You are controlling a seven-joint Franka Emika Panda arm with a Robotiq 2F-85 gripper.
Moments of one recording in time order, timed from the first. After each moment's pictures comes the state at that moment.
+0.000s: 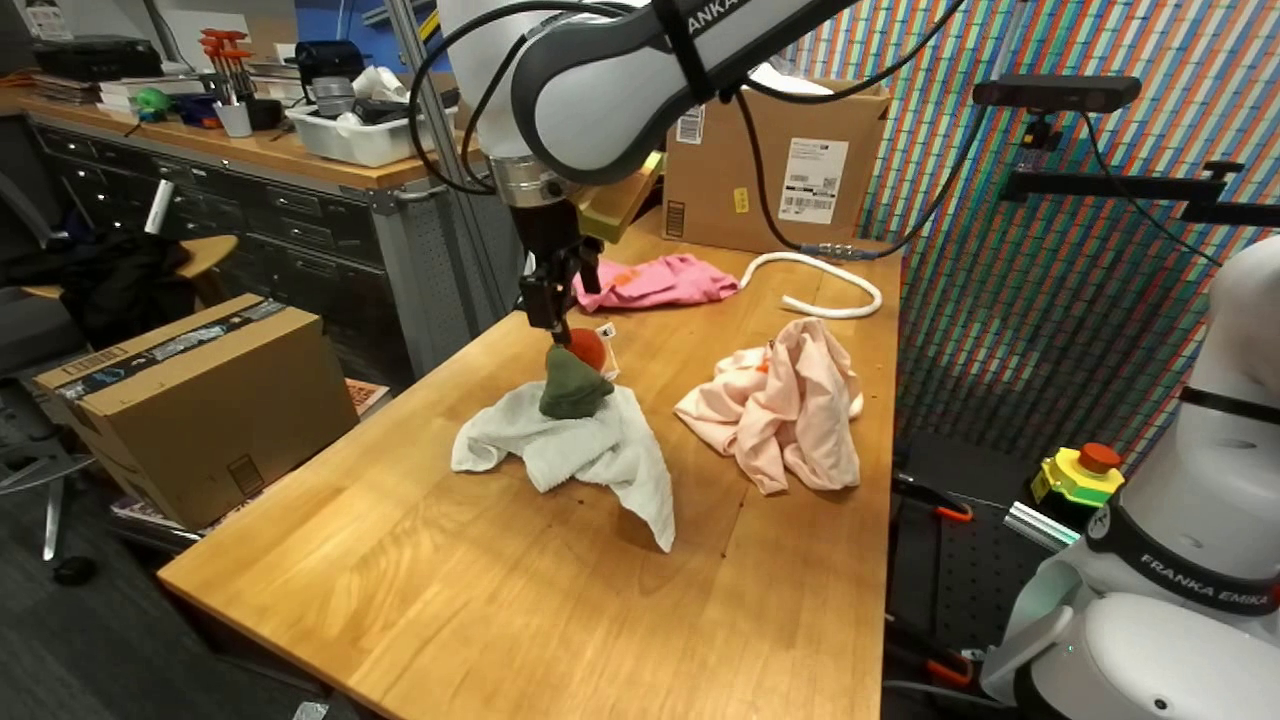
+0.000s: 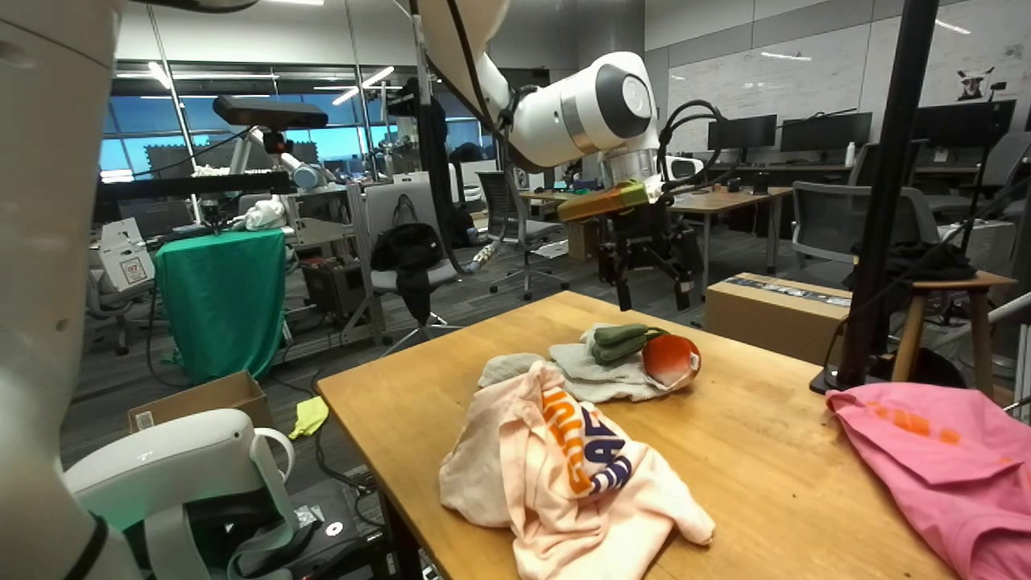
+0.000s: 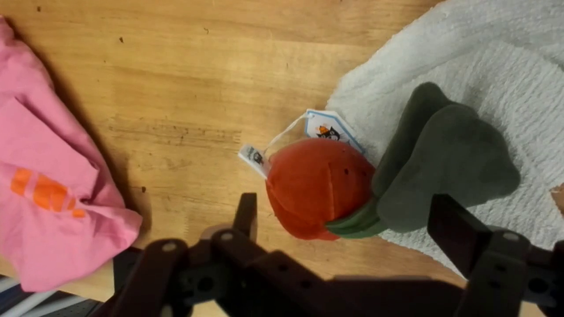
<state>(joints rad) 0.12 0.36 0.10 -1.73 -0.33 2.00 0.17</state>
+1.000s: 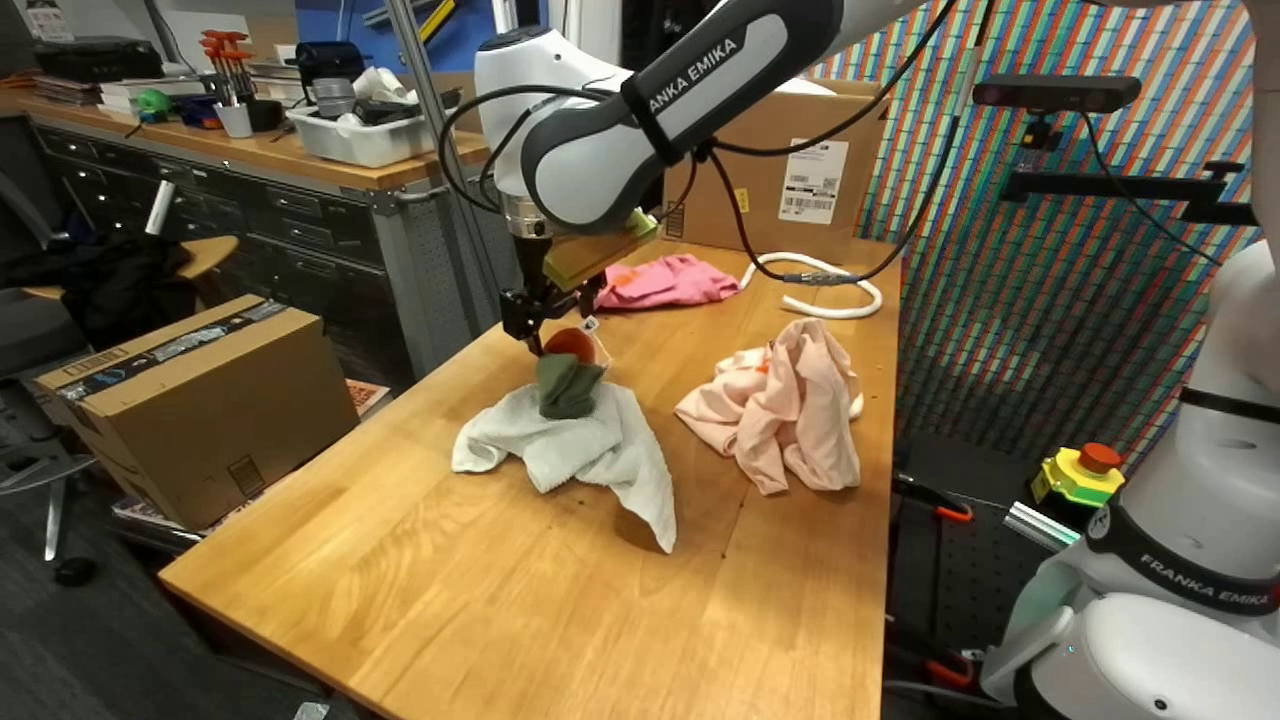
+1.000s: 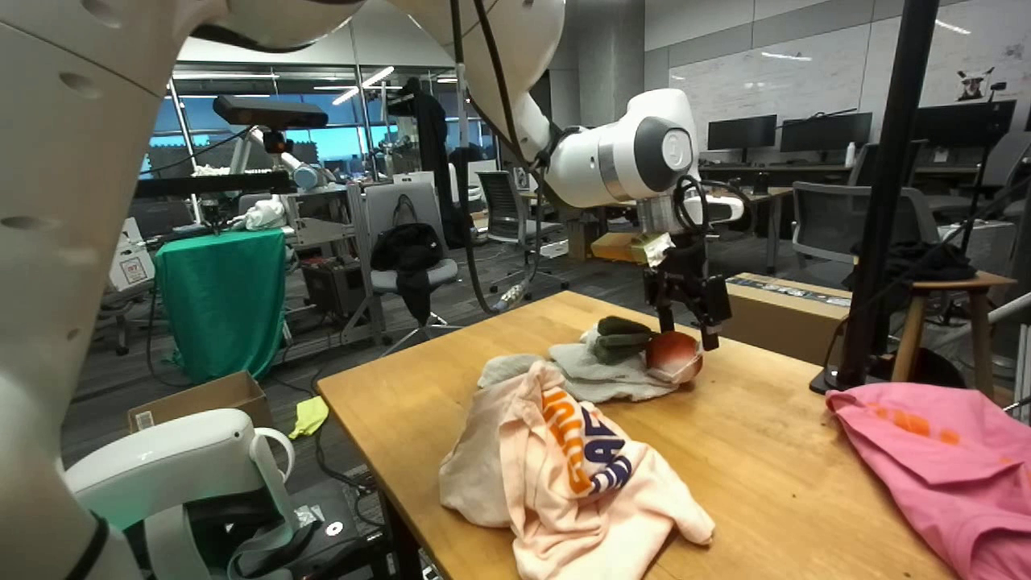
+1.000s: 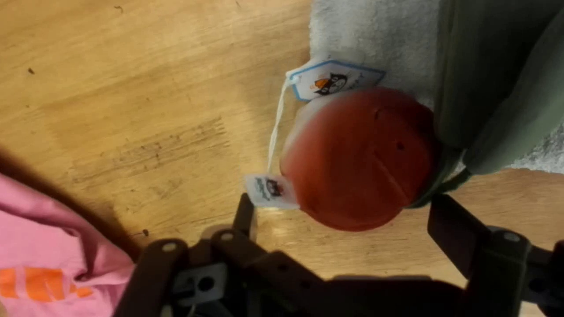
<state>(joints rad) 0.12 0.47 0.01 -1.72 -0.25 2.22 0.48</state>
